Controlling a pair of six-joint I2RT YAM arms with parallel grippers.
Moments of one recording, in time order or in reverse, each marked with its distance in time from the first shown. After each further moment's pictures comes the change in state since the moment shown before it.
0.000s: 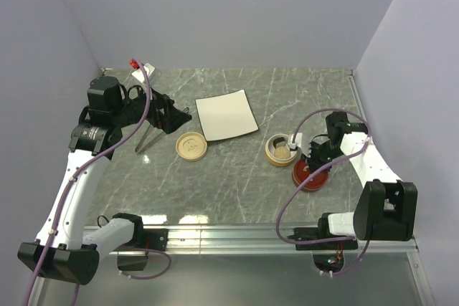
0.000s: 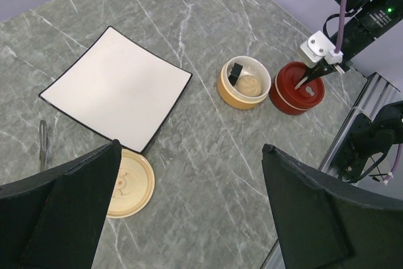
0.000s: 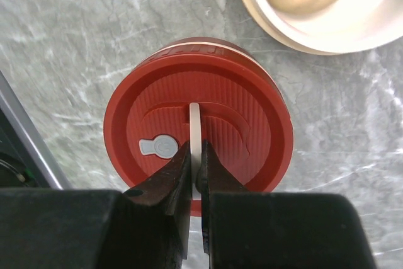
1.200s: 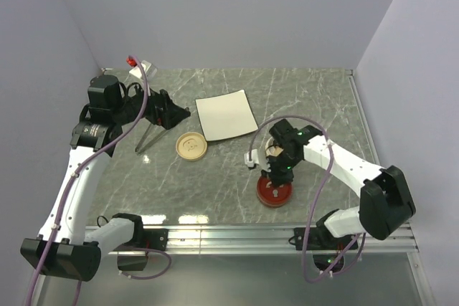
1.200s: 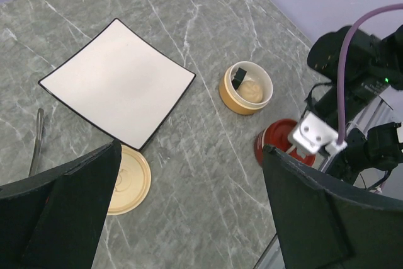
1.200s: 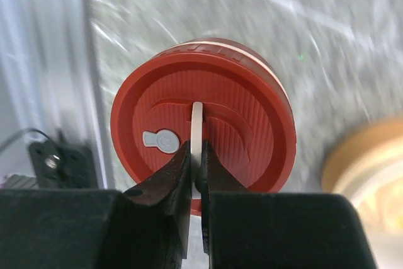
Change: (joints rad) left arm 0.029 0.023 -0.010 0.023 -0.013 -0.072; right arm 0.577 0.053 0.036 0.049 -0.047 0.356
